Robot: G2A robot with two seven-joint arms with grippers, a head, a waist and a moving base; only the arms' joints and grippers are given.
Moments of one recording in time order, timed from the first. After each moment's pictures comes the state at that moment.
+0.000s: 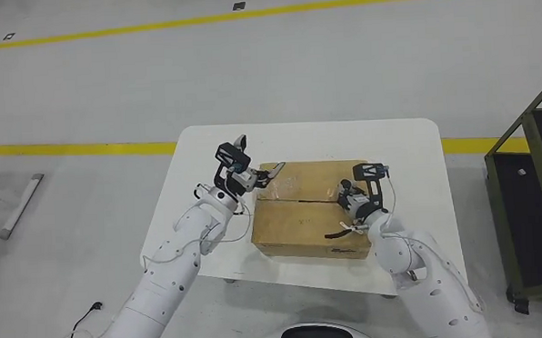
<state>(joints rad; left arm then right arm) 0.82 -1.33 -0.96 -1.12 1.34 -0.24 0.34 -1.22 -1.24 1.27 -1.62 -0.88 0.12 0.46</state>
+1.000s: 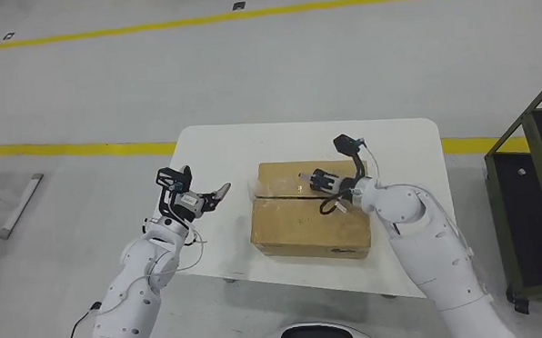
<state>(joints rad) 1.16 -1.23 -1.34 -1.42 1.28 -0.30 0.04 -0.89 -1.28 1.21 -1.34 -0.33 0.02 0.82</state>
